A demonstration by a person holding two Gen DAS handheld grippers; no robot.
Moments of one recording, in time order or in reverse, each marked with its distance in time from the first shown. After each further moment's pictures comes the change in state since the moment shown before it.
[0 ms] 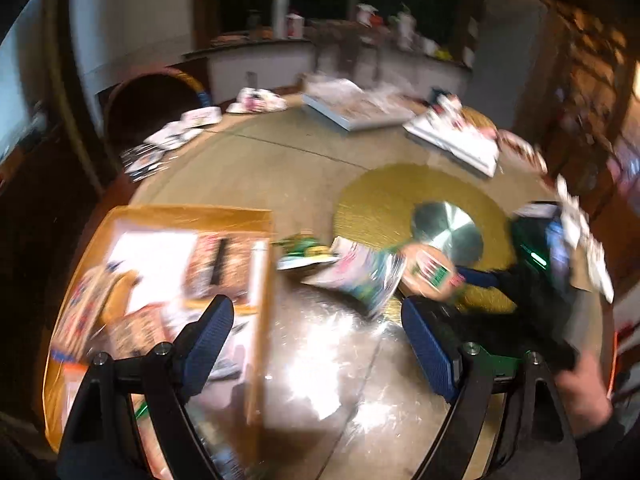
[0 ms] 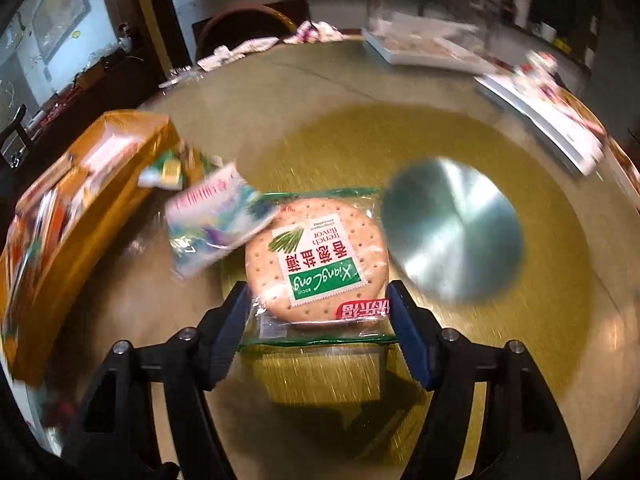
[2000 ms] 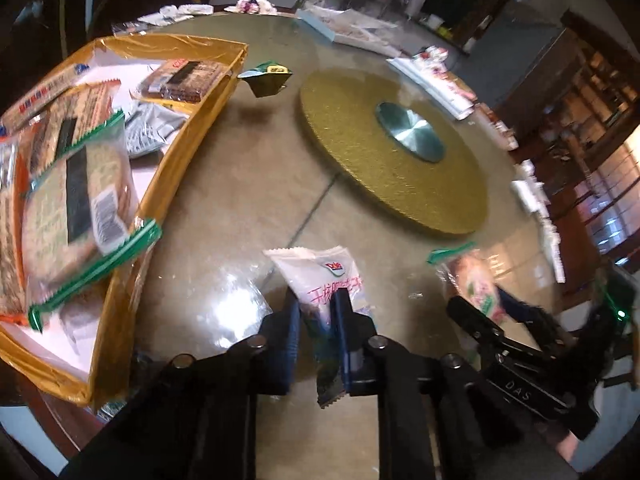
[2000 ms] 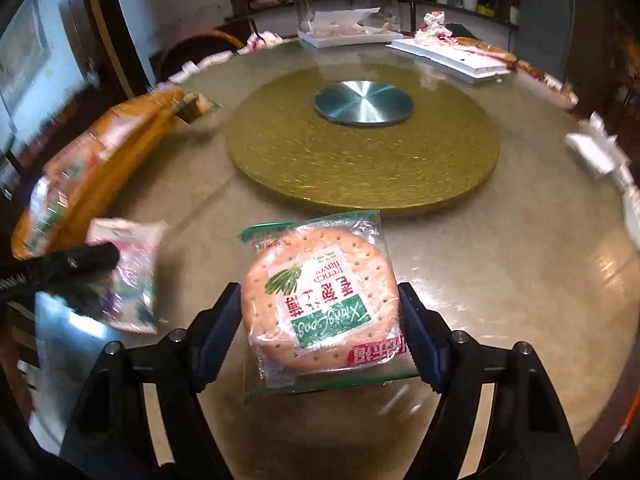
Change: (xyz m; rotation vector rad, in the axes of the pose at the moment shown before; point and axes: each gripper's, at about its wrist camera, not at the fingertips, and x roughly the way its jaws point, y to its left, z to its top) left arm -0.003 0.003 -0.118 -0.253 0.179 -0.253; right arm -0.089 0.010 -0.137 0.215 -0.085 -0.043
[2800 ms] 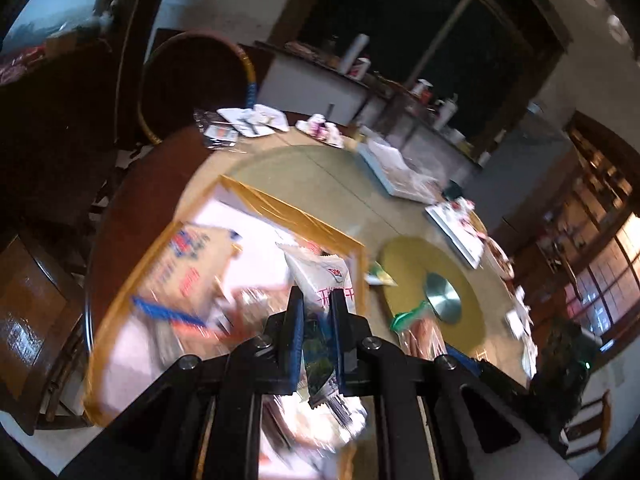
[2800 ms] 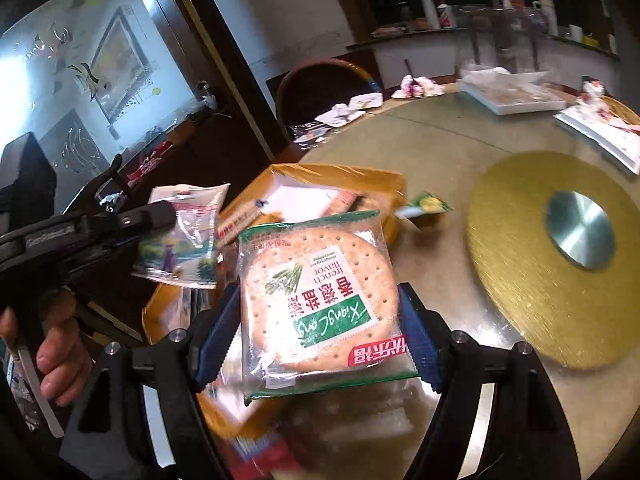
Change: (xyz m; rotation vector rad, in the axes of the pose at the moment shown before) left arm -0.126 0.136 0.107 -0.152 -0.319 0.000; right arm 0.022 0.183 0.108 -0.117 -0.083 0.373
